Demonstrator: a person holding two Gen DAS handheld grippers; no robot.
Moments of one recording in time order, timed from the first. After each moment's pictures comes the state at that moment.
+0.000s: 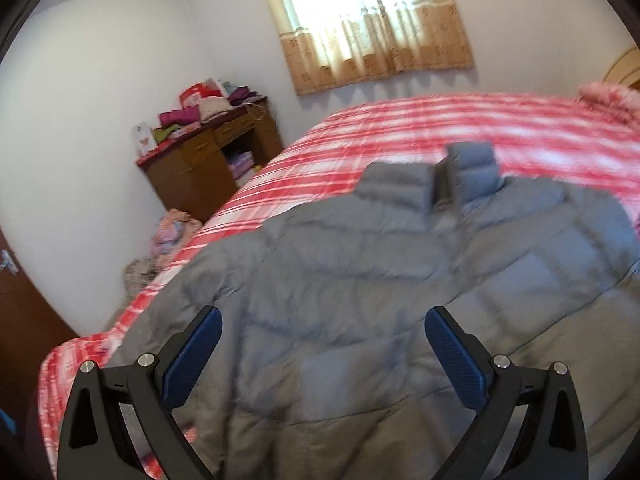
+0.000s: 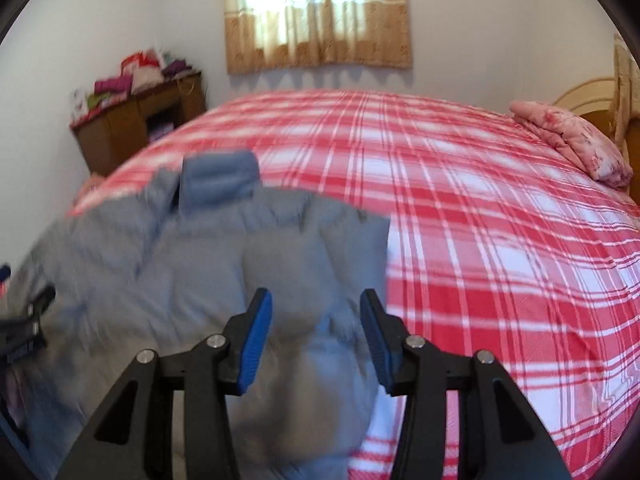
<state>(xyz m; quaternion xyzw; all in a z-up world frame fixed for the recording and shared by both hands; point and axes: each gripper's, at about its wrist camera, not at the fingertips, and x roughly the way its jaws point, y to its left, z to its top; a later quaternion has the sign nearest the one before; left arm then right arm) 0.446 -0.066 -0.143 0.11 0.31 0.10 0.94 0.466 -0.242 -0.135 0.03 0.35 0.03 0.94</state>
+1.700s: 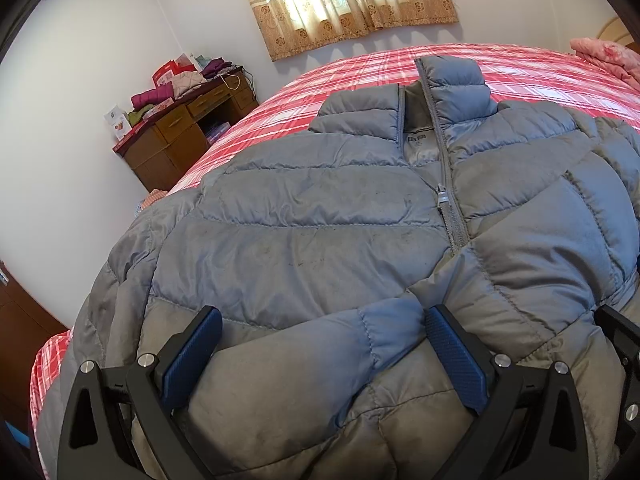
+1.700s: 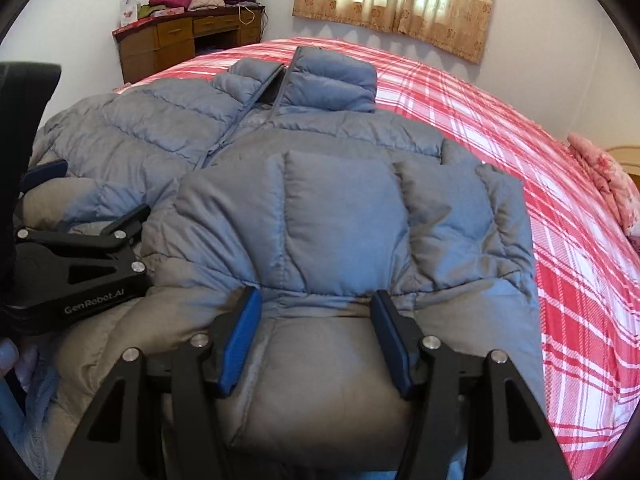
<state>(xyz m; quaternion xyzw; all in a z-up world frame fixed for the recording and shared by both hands) 0.485 -0.080 -0.212 0.14 0.38 0.10 0.91 0.457 -0.140 -0.206 -0.11 0.41 0.09 0.90</state>
